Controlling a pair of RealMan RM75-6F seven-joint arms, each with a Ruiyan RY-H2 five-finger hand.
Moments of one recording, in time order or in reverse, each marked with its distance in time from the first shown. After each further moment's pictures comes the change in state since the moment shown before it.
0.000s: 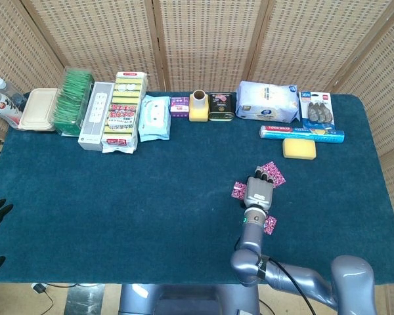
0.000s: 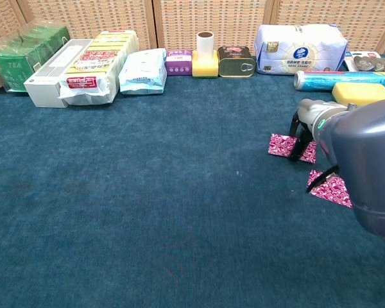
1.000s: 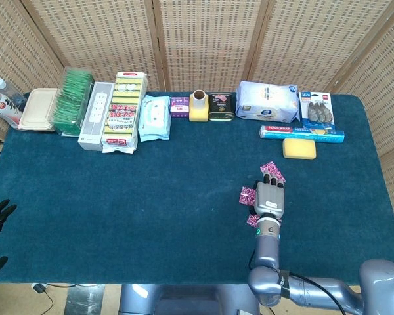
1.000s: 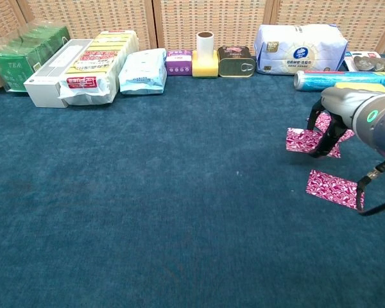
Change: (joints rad) left arm -0.006 0.003 0.004 -0.006 0.004 -0.013 0.004; right arm -0.092 0.166 -0.078 -0.325 -0.056 0.118 0.007
